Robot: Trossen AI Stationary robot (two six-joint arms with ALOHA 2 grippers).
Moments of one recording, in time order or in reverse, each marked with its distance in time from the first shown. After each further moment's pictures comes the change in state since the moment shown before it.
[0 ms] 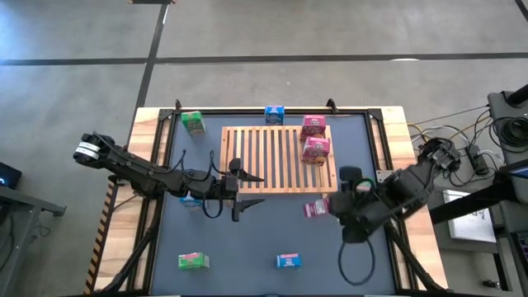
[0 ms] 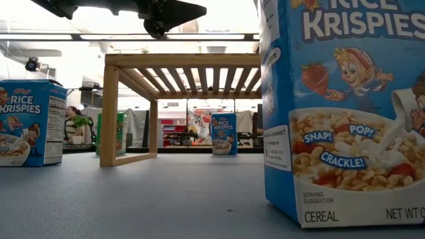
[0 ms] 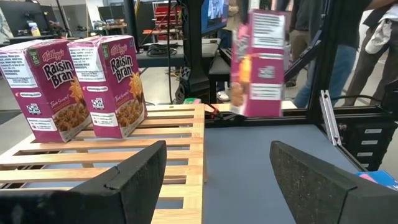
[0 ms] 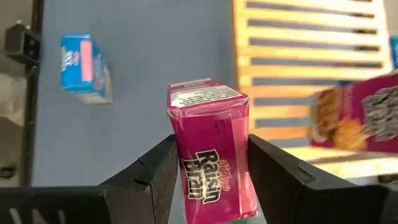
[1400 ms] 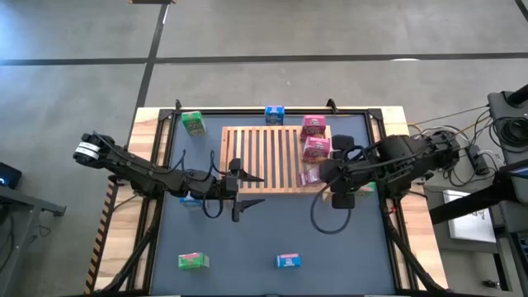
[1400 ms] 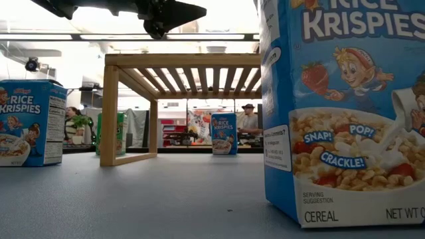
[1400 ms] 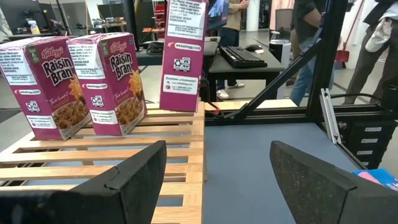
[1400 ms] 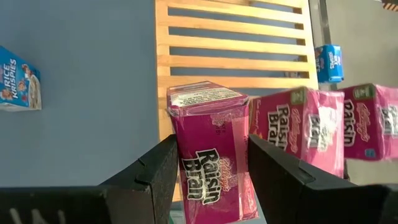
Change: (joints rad) left arm 0.000 0.000 0.000 -0.008 0.000 -0.003; right arm -0.268 -0.045 0.004 0.000 -0.008 -0.275
